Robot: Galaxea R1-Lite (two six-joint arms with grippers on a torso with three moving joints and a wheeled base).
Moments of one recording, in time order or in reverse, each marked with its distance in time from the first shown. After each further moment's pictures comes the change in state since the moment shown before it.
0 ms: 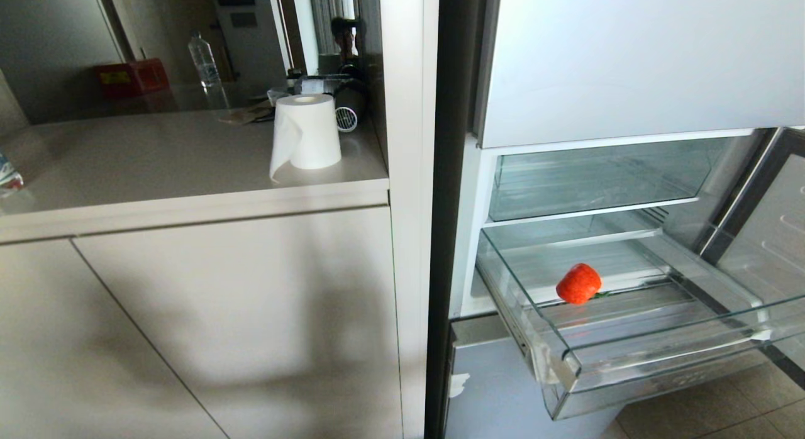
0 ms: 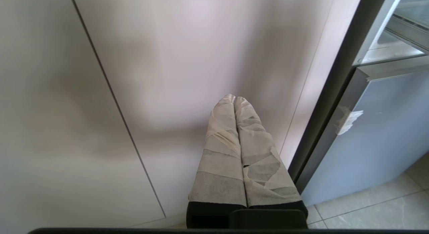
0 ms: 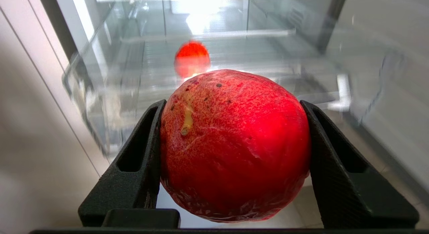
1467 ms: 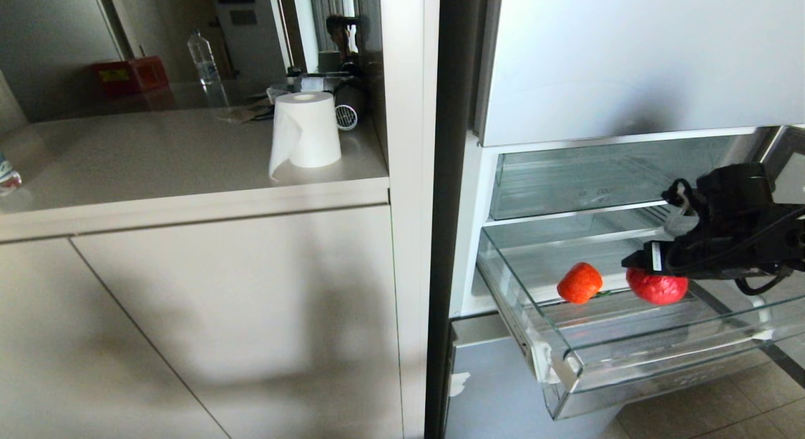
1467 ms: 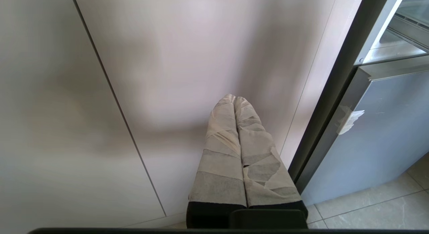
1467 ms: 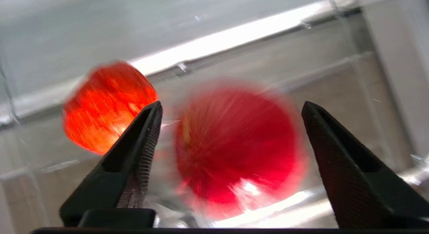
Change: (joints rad) left arm 0.000 0.000 0.000 0.000 0.000 0.000; right arm -0.064 1.622 -1.098 0.224 -0.066 0.079
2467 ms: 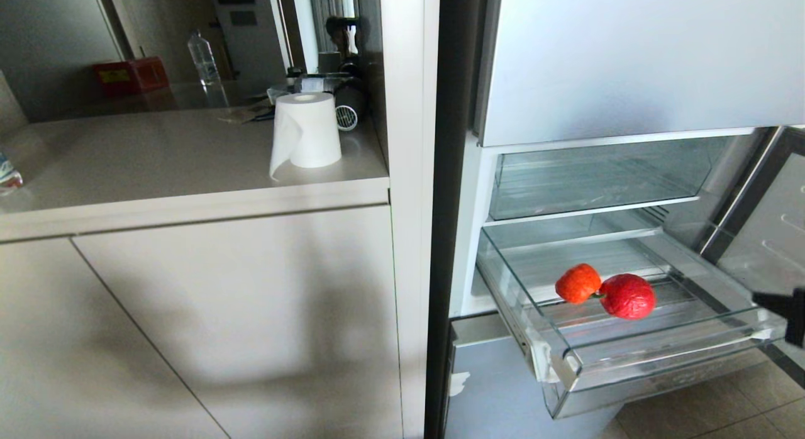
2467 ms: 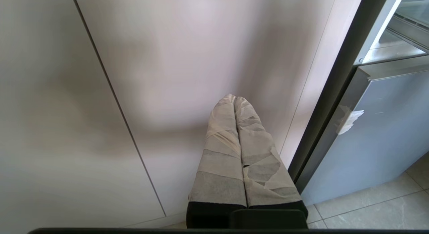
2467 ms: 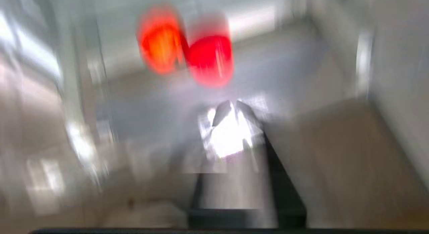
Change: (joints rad) left arm 0.000 0.000 0.000 0.000 0.000 0.000; right arm 0.012 -0.773 0.516 0.020 0.018 0.032
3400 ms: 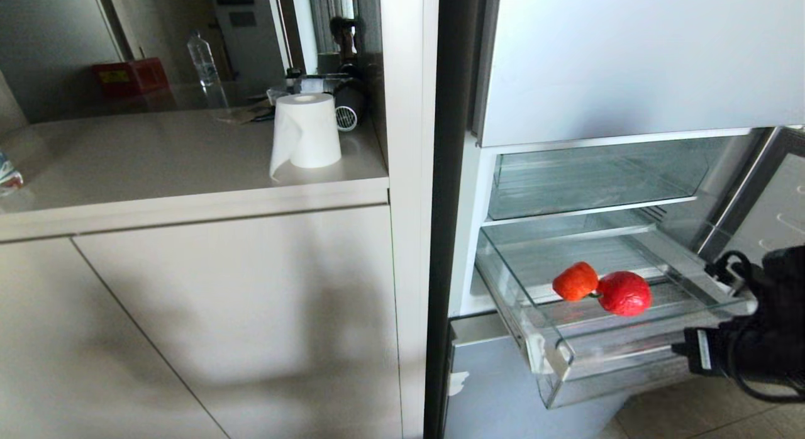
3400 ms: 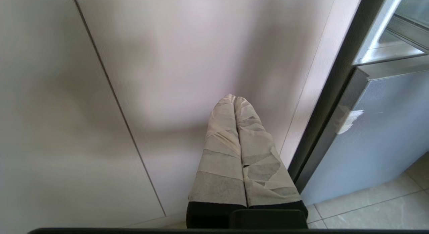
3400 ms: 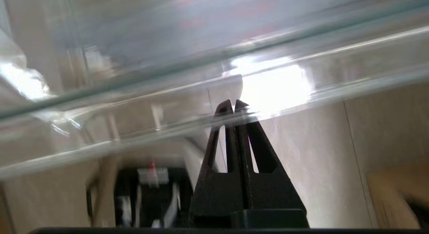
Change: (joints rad) left arm 0.000 0.000 0.000 0.000 0.000 0.000; right arm 0.027 0.455 -0.013 -0.112 0.112 0.000
